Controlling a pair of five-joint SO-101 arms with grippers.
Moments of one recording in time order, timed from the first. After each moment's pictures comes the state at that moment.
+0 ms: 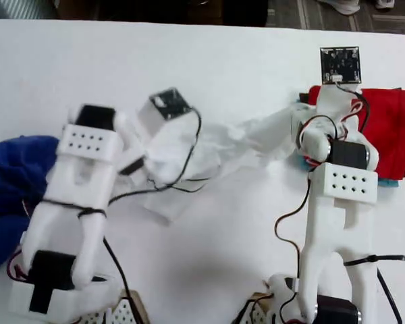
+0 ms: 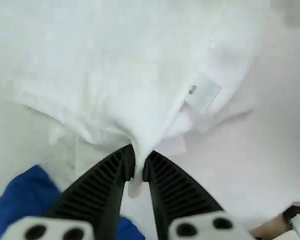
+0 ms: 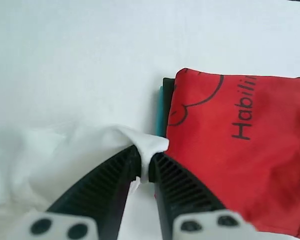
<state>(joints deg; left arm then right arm) 2.0 -10.1 8.9 88.9 -42.4 5.5 -26.1 26.5 51.2 11.5</state>
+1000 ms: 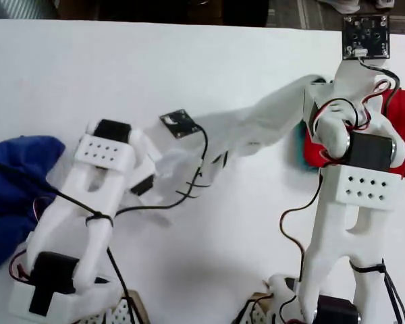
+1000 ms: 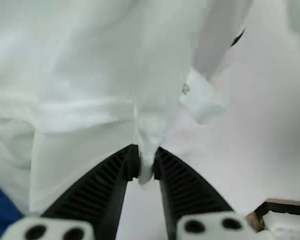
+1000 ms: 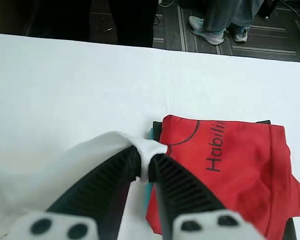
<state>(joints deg) 5.8 -10.6 24.1 82.4 -36.5 5.5 -26.1 5.6 63.4 11.5</state>
